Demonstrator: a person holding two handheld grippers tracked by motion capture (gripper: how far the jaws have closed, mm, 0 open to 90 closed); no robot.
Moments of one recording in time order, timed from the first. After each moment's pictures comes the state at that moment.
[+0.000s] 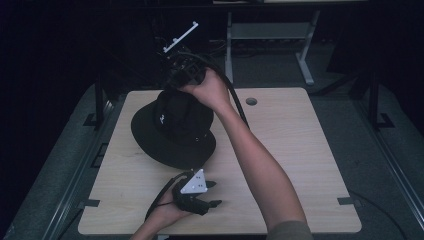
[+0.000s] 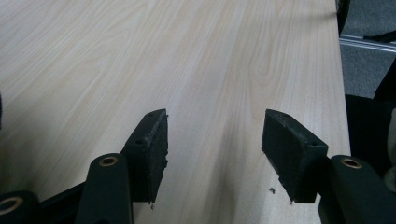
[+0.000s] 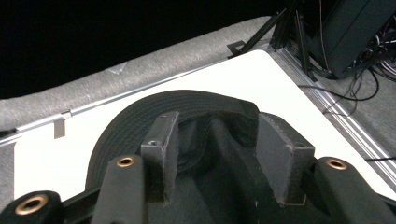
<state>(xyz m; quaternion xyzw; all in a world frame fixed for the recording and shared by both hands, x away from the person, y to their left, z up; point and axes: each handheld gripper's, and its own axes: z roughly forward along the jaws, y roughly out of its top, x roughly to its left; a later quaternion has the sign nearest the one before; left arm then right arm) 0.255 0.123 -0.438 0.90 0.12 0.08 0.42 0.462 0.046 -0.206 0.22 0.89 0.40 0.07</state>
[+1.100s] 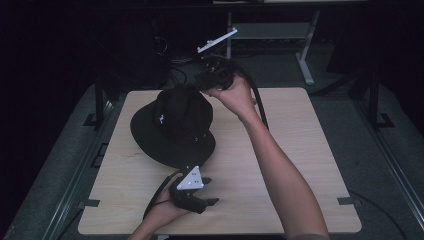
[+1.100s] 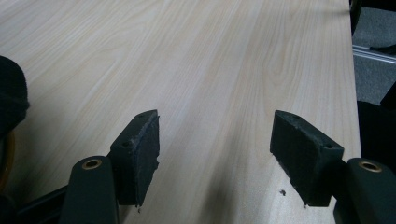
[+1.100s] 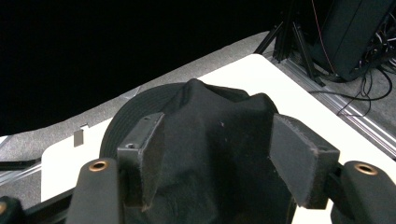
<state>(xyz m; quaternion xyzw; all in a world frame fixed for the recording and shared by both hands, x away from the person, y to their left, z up) 0.261 0.132 -0.438 0.89 0.15 0.08 0.42 0.455 -0.021 -0.218 0.26 0.85 0.46 0.04</state>
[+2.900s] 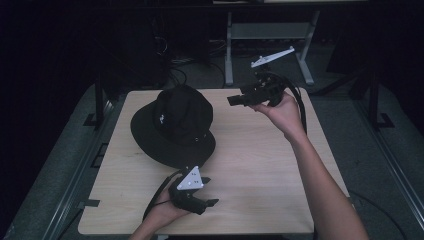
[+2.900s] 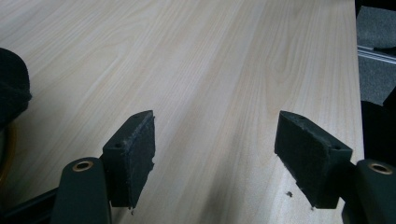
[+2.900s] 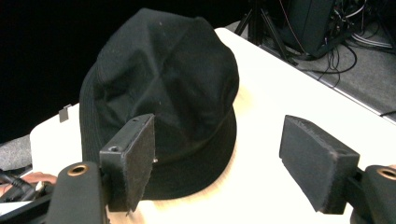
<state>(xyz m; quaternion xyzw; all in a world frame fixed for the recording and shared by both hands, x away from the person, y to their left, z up) 0.260 0.132 -0.440 0.89 0.16 0.08 0.42 0.424 -0.134 -0.247 0.32 0.83 0.46 0.05</state>
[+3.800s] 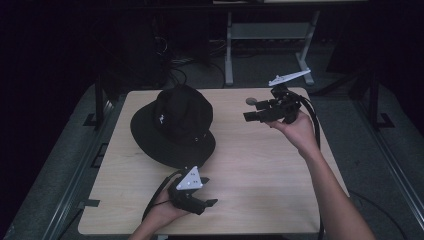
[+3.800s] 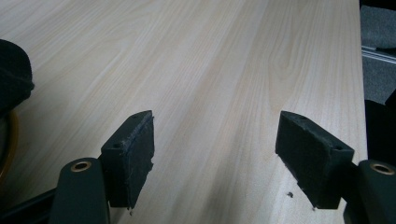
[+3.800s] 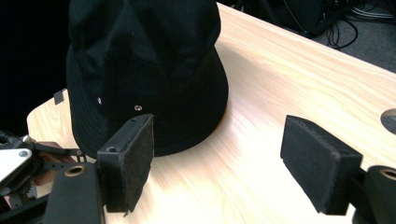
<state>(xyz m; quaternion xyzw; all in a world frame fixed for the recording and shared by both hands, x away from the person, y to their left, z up) 0.260 0.134 -0.442 0.89 0.17 0.08 0.42 0.408 -0.175 -0.291 0.35 0.82 0.45 0.03</state>
